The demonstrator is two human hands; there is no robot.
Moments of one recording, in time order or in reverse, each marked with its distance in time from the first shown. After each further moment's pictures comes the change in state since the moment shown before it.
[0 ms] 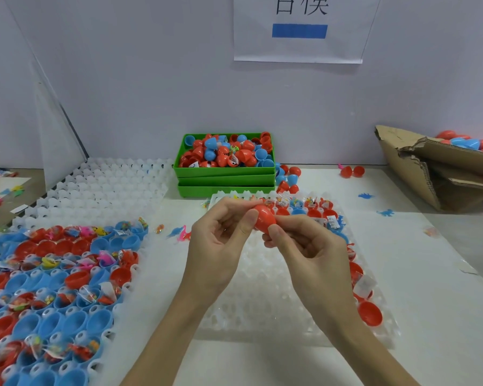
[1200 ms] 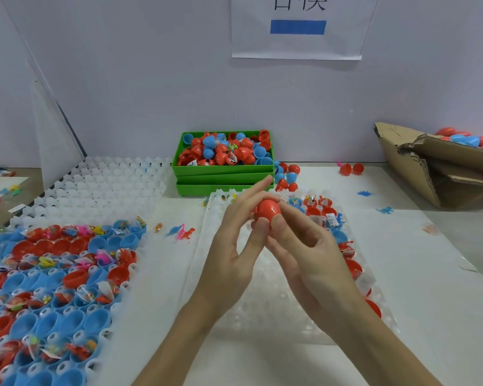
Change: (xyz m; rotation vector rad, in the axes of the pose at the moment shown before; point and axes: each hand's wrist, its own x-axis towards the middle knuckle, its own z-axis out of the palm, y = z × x) left_hand -0.008 -0.003 0.015 0.117 -0.187 0.133; right_hand 0.005 -0.017 0.000 0.497 -0.120 0.364
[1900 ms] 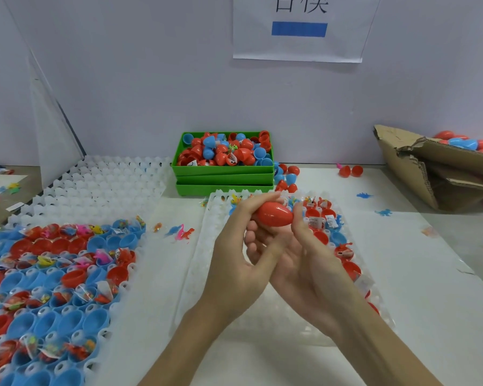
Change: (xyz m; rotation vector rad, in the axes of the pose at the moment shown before) left_hand -0.005 0.002 0.009 0.027 0.087 0.033; right_hand 0.004 0.006 -0.007 0.454 -0.206 0.311
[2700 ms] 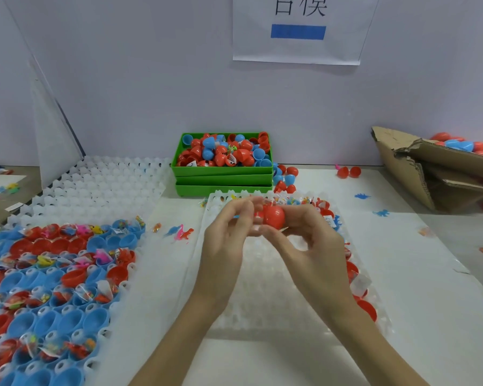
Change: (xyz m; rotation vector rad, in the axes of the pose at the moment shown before) left_hand 0.009 -0.002 -0.007 -0.197 0.090 -0.382; right_hand 0.008 0.001 -0.015 -1.238 0.371 -0.713
